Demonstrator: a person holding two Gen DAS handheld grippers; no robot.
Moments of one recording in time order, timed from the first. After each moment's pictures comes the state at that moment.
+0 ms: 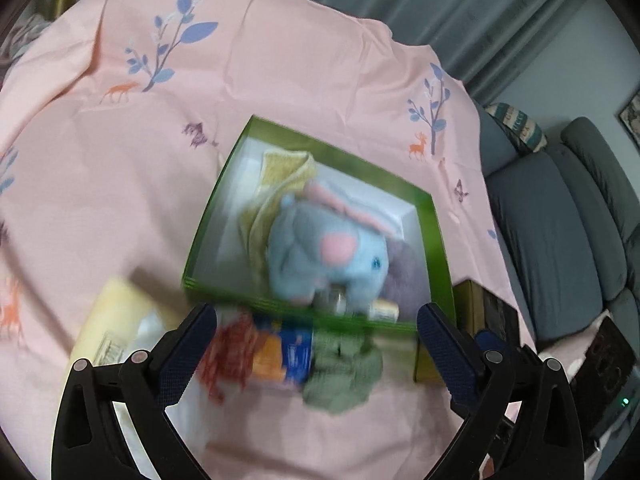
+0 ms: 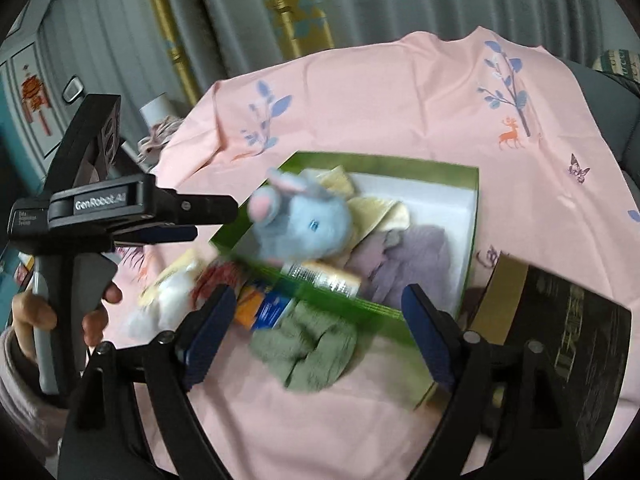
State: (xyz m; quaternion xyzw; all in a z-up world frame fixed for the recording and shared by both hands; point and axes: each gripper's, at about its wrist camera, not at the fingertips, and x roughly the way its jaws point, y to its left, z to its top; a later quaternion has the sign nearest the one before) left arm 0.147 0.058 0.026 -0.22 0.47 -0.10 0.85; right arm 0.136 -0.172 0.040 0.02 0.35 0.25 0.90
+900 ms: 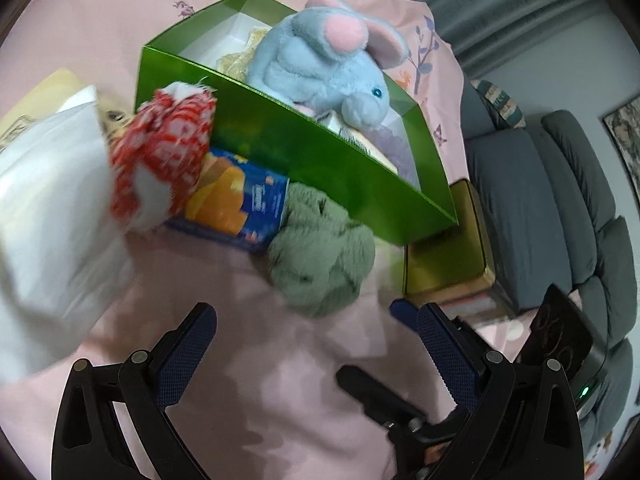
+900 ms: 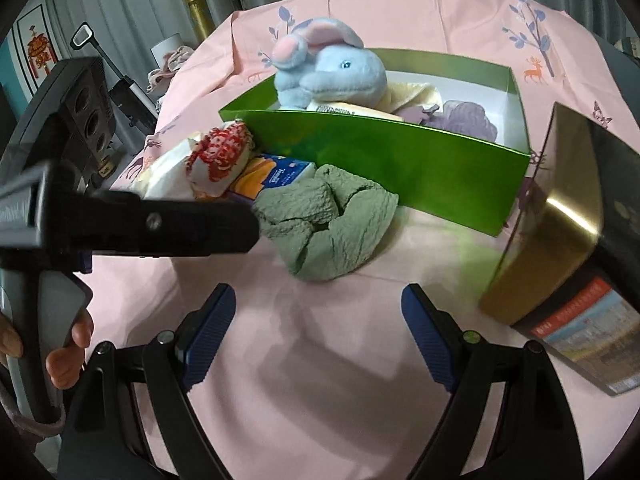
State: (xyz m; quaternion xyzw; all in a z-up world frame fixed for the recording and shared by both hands) left arm 0.105 0.015 -0.061 -0.29 0.50 -0.15 0.80; right arm 0.112 -0.152 -0.054 -0.01 0.41 0.27 0.87
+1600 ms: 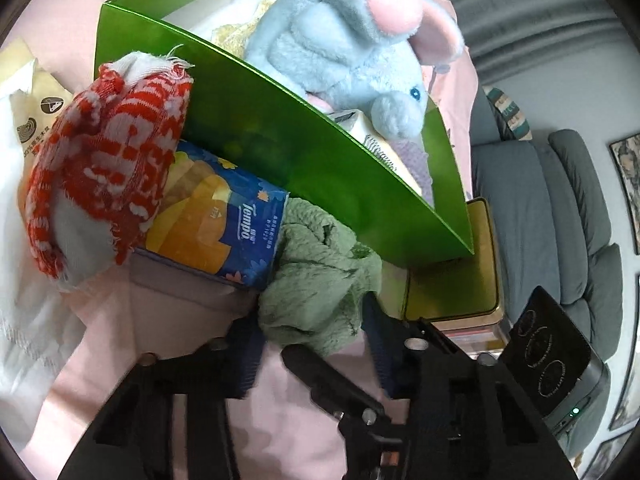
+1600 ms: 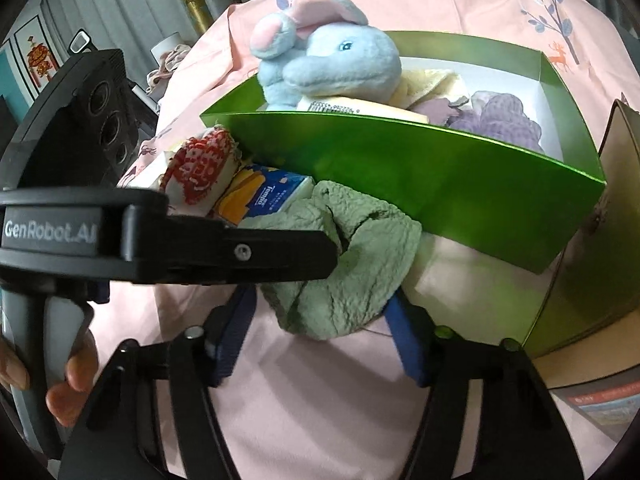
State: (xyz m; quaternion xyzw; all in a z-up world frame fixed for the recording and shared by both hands) left arm 0.141 0.014 -0.082 -0.32 0.53 -0.16 0.77; right arm 0.150 -0.135 -0.067 0.00 0.42 0.29 0.86
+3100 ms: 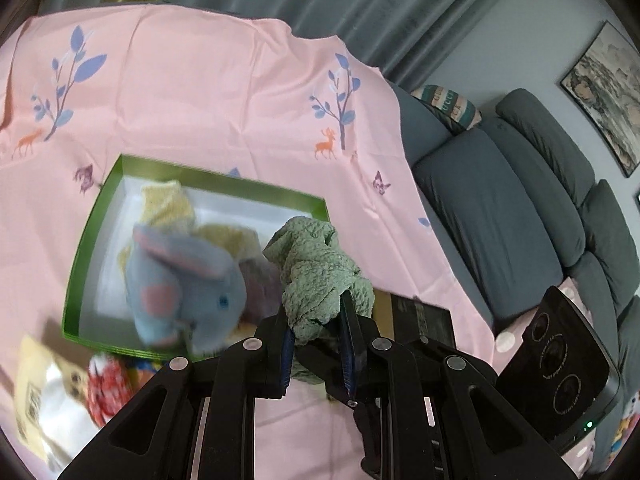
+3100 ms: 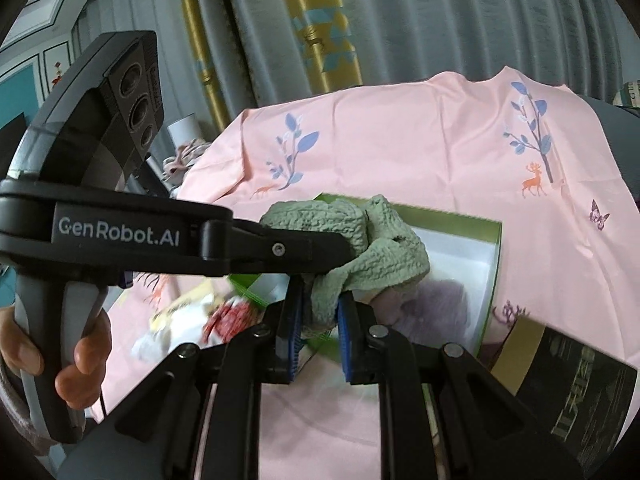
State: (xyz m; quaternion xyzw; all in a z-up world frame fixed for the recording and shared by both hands) left arm 0.198 -0.023 0.063 -0.19 0.44 -0.21 0.85; right arm 0.170 -0.170 0.060 0.02 0.28 0.28 0.92
